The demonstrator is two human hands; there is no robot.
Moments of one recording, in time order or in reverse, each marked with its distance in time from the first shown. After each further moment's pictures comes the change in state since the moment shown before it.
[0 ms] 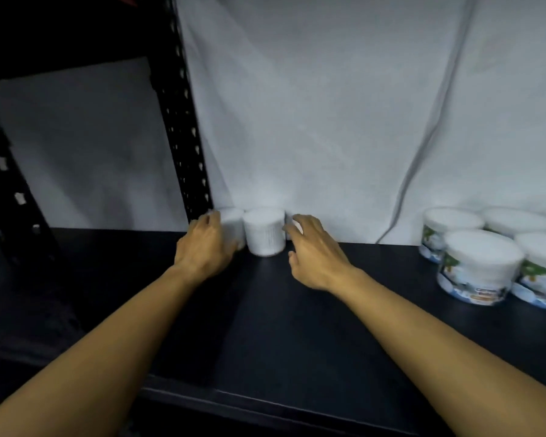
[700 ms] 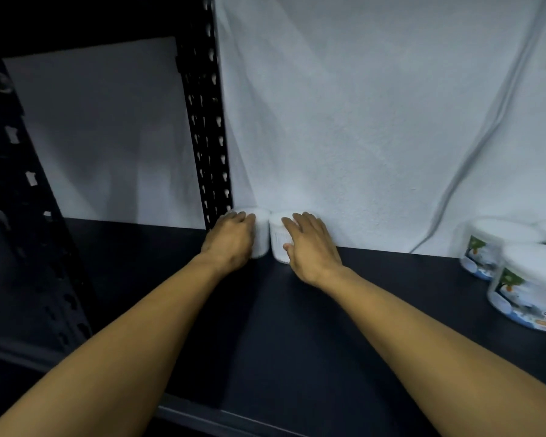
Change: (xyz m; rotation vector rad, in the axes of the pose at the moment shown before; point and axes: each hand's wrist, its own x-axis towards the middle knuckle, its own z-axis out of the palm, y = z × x) left_hand 0.048 -0.026 0.036 0.071 0.042 0.264; right_hand 0.059 -0.023 0.051 -0.033 0.026 0.064
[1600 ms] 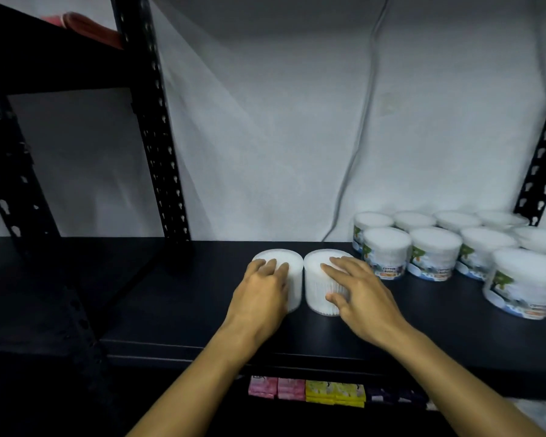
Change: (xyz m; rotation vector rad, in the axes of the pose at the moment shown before) left_hand -0.150 0.198 -0.073 -0.244 -0.009 0.172; right_hand -0.234 0.064 -0.140 0.106 0.053 0.190
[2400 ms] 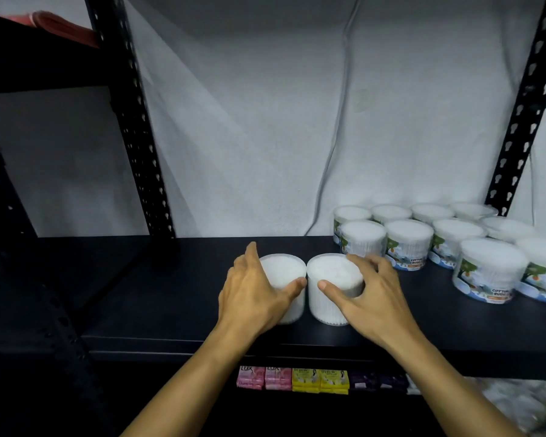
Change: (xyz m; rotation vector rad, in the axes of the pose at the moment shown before) left_hand -0.012 0.060 -0.032 -0.272 -0.046 -0.428; right_hand -0.039 0.009 -0.034 0.224 0.160 0.357
